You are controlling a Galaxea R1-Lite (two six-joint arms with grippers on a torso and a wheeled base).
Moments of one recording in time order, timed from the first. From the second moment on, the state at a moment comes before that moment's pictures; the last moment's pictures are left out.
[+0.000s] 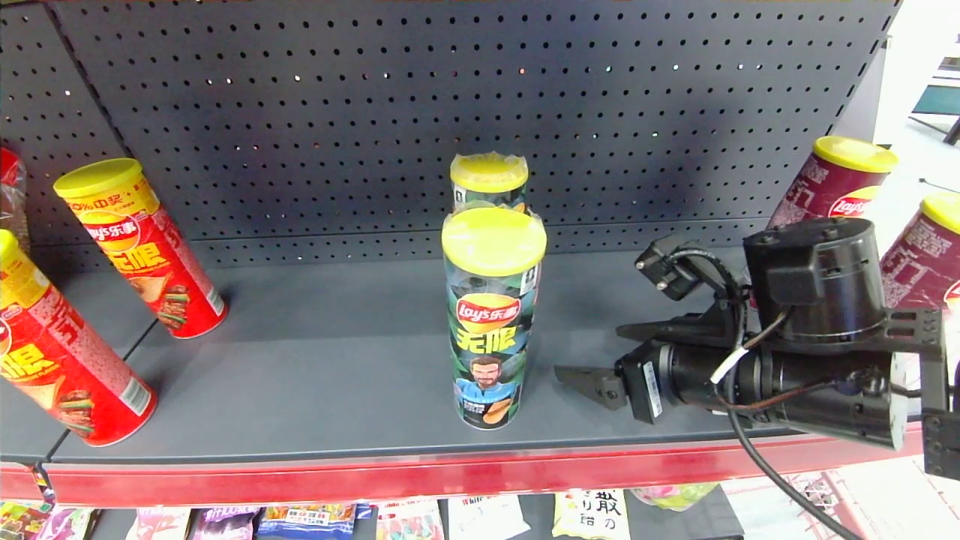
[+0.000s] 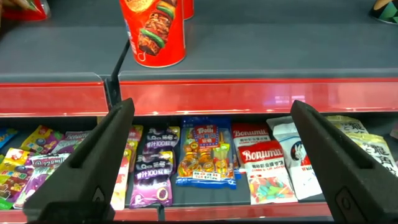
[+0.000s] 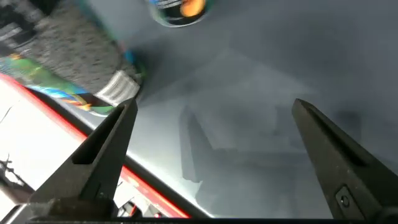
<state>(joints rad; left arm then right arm) 0.00 0.00 0.00 0.01 0.02 -0.01 0.69 1.58 -0.80 -0.27 -0.03 0.05</state>
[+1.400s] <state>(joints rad) 0.00 0.00 0.00 0.01 0.02 -0.01 0.79 1.64 -0.85 -0.27 -0.07 0.05</state>
